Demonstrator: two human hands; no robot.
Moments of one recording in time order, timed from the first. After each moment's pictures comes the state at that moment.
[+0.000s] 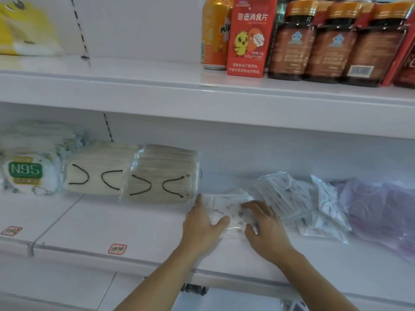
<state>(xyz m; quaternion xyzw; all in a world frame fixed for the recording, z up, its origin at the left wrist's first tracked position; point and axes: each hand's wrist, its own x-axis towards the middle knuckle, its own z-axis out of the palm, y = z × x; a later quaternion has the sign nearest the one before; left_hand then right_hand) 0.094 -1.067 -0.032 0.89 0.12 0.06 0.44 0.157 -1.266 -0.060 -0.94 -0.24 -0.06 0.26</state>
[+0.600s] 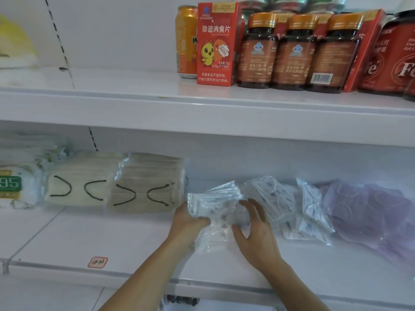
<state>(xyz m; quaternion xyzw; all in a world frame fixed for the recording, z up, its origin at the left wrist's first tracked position) 0.116 -1.073 -0.020 0.70 0.16 0.07 0.69 0.154 -1.271 -0.061 -0.88 -0.20 -0.17 0.39</state>
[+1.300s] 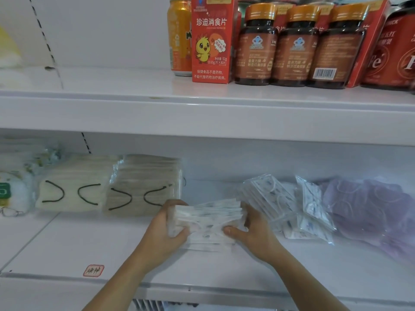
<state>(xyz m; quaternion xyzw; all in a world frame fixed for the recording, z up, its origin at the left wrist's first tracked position) 0.083 -1.013 -0.024 0.82 -0.04 0.13 0.55 0.161 -1.271 -0.039 -0.81 -0.20 0.03 0.55</state>
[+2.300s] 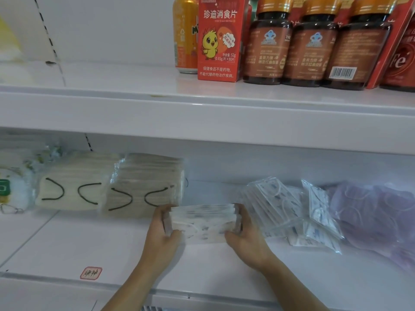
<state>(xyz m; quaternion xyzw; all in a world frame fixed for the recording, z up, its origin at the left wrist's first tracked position) 0.091 -1.026 -0.043 0.77 0.10 0.19 0.60 0.167 -1.250 -0.049 -0.85 -0.19 0.05 0.48</state>
